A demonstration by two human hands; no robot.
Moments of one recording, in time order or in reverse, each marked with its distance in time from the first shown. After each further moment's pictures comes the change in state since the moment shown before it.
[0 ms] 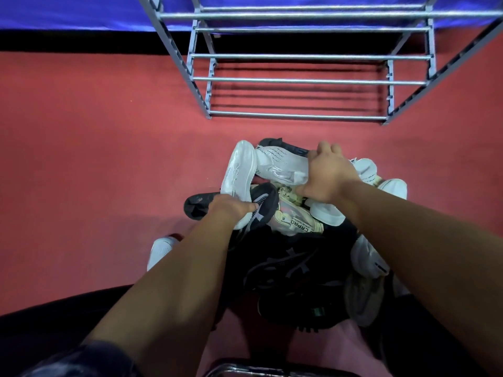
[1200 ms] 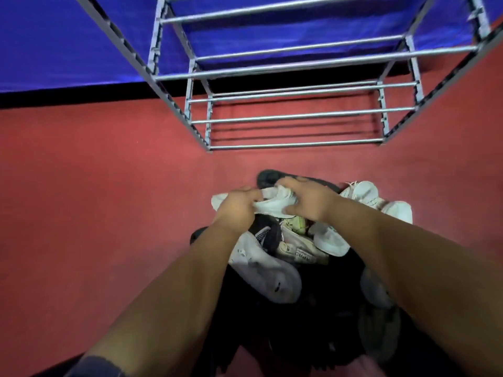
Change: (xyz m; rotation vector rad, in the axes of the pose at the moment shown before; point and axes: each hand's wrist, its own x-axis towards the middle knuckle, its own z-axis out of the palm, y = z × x) left_hand 0.020 0.051 -0.019 0.389 0.098 0.853; right_hand 0.035 -0.002 0.003 0.446 -0.218 -0.150
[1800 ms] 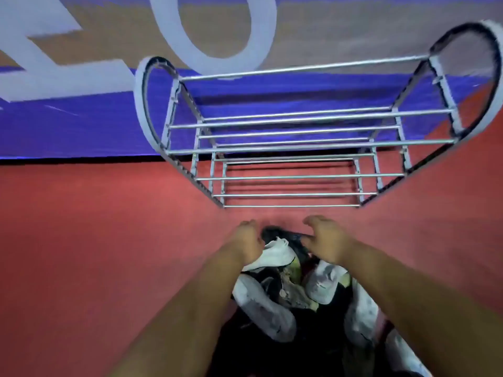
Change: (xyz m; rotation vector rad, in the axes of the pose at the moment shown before) left_hand -0.020 0.125 -0.165 0.131 -0.180 -0.158; right_hand -0.081 -0.052 -0.144 -0.027 0.126 0.150
